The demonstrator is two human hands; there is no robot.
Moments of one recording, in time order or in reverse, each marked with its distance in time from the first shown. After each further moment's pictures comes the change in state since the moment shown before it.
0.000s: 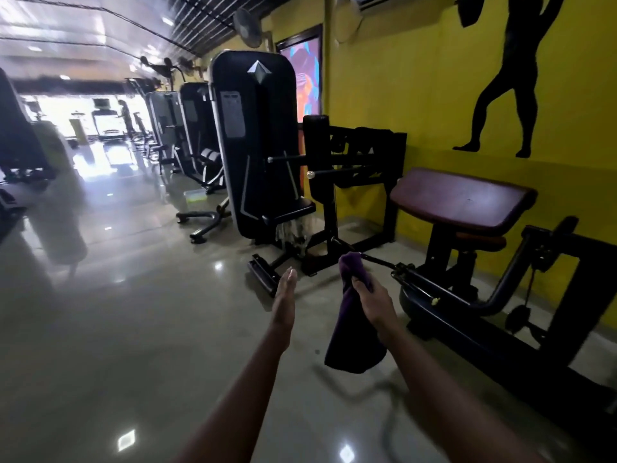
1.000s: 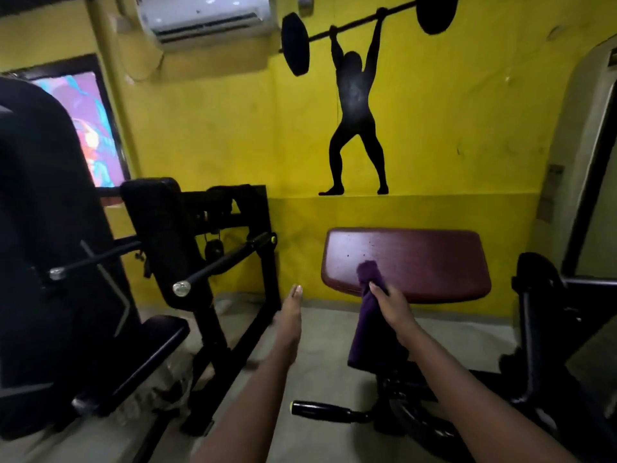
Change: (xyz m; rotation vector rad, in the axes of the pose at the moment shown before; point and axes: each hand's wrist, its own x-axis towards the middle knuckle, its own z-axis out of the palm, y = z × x) left_hand 0.695 -0.025 0.186 -0.004 -0.740 -0.002; right_hand 0.587 -0.016 0.027 -0.141 0.785 -0.023
